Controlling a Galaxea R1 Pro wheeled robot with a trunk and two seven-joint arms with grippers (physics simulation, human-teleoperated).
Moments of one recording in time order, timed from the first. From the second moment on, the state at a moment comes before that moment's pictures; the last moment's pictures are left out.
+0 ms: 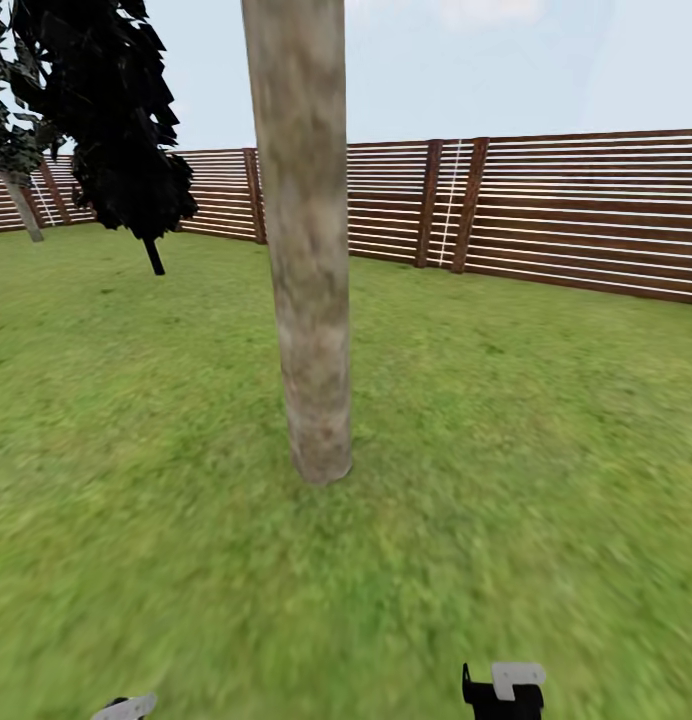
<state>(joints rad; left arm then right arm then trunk) -0.31 0.17 0.01 -0.12 0.28 -0.54 -0.02 -0.39 0.02 -0.16 -0.13 0.28 -0.50 -0.27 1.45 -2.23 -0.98</state>
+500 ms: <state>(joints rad) -0.34 0.17 -0.10 -0.12 0.06 -0.51 -0.09 -0.39 0.01 -0.08 -0.19 0.34 -0.50 -0.27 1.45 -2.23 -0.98</state>
